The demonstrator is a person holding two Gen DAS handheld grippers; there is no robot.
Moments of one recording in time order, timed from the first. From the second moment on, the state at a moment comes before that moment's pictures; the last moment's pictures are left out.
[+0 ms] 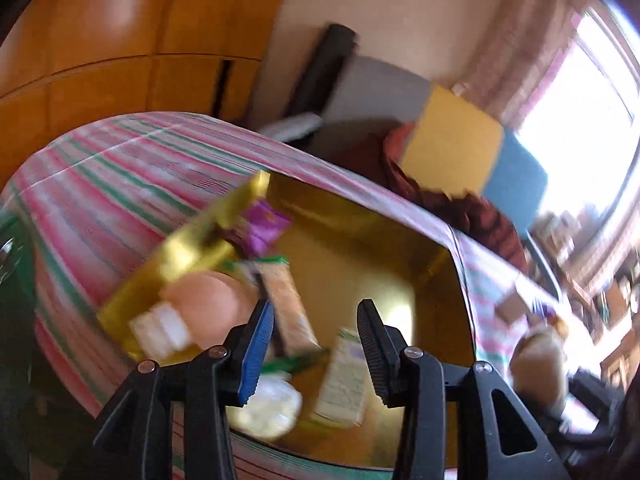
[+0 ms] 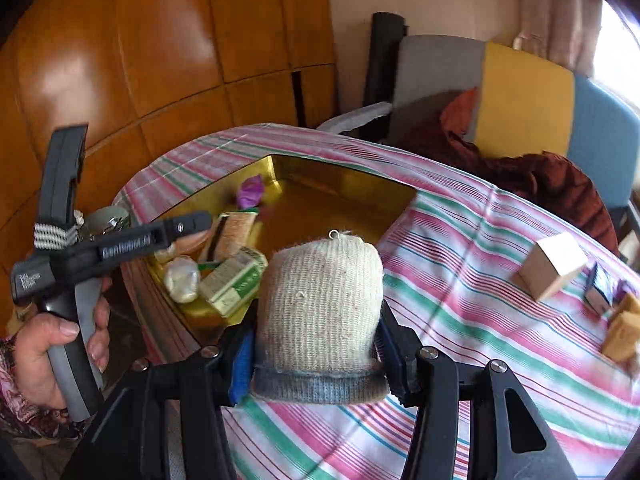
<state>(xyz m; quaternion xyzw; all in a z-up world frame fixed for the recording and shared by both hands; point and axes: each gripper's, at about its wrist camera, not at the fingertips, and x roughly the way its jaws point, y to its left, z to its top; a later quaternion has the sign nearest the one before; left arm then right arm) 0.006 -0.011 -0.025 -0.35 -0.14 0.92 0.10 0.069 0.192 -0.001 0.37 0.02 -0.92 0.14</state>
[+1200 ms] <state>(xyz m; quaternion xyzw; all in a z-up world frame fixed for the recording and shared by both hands) 0.014 -0.004 -0.030 -0.37 -0.15 0.91 0.08 0.055 0.167 -0.024 0.39 -0.01 -0.91 0.12</state>
